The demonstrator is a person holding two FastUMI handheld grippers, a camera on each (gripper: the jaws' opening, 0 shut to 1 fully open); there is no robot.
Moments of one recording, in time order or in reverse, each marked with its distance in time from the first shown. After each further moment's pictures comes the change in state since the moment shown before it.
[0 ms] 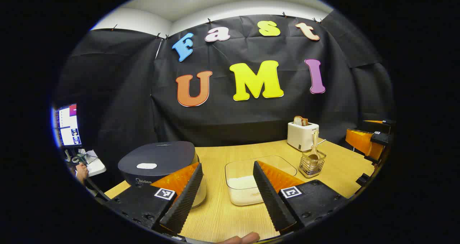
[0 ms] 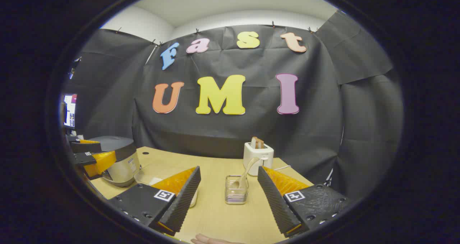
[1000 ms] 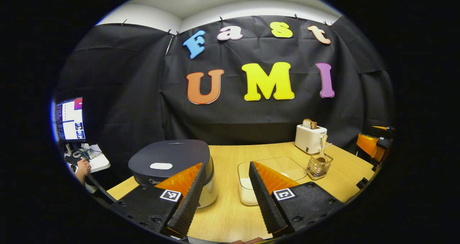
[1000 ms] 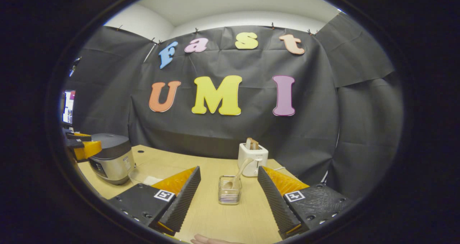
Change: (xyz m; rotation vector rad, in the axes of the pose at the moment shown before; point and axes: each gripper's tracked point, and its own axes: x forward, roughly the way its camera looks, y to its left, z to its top) left arm 0.002 0.045 -0.006 -0.046 0.036 0.061; right arm 0.001 -0.011 0.001 -0.018 0.000 -0.029
